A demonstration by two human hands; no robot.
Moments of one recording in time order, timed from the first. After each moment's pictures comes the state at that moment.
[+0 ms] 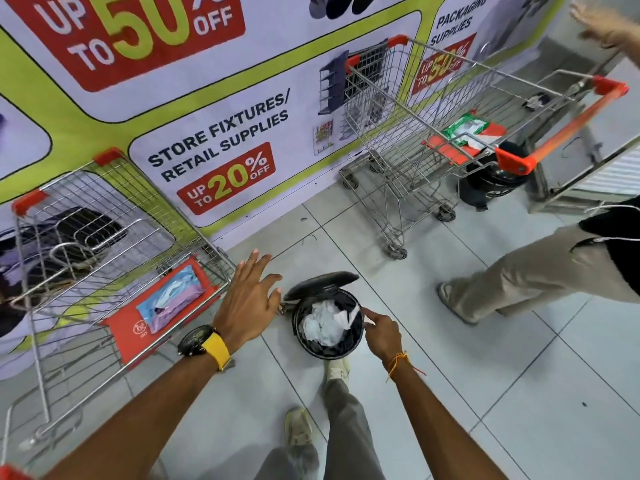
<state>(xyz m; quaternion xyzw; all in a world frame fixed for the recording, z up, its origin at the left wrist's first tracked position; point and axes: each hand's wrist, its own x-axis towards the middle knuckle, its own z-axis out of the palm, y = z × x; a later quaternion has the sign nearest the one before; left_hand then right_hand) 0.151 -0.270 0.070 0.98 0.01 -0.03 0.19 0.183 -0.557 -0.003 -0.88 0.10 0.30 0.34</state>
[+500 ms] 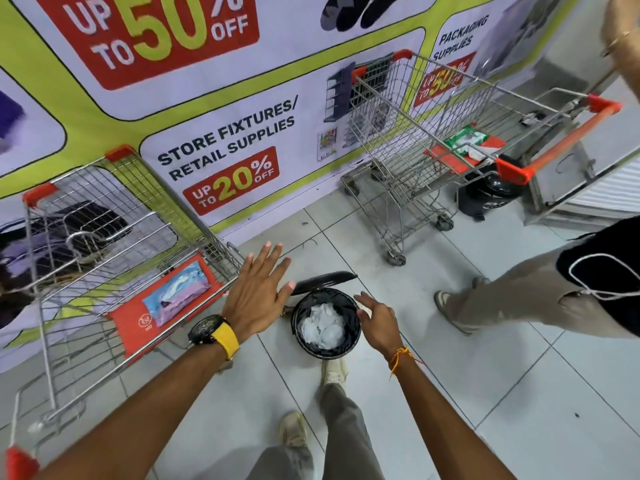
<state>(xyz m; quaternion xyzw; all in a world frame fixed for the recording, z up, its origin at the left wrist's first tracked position) 0.149 -0.272 0.084 0.99 -0.01 -0.06 0.12 0.185 -0.539 0.033 -0.90 0.00 0.25 0.36</state>
